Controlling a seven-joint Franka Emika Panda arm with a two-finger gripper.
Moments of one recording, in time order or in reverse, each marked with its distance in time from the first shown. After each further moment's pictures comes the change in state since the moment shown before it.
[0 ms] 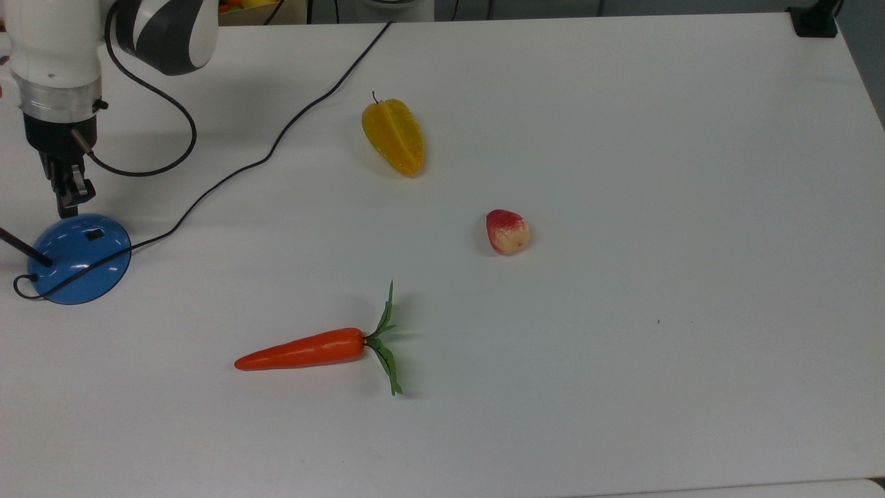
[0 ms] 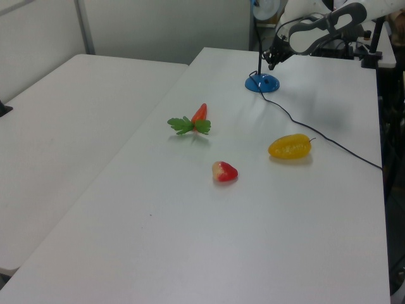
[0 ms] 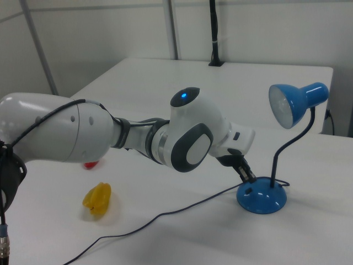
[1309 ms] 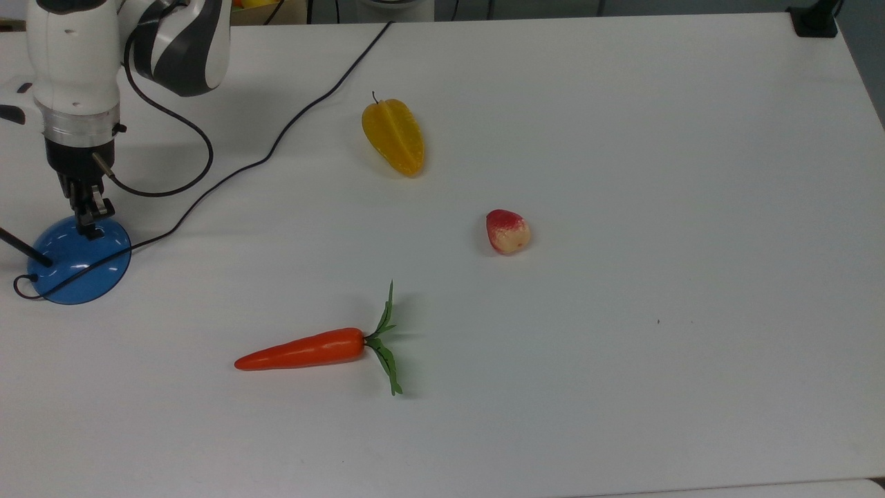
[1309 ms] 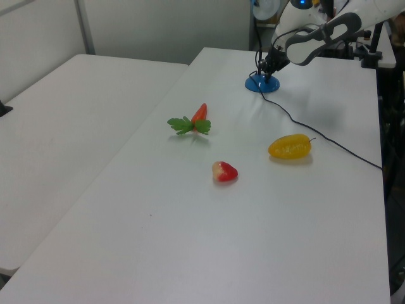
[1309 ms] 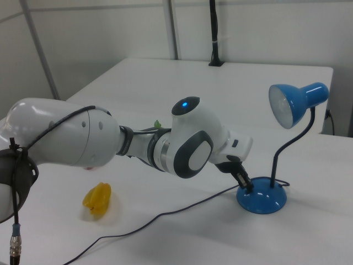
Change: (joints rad) arm 0.015 0.055 0.000 0.011 -0.036 0.020 0.020
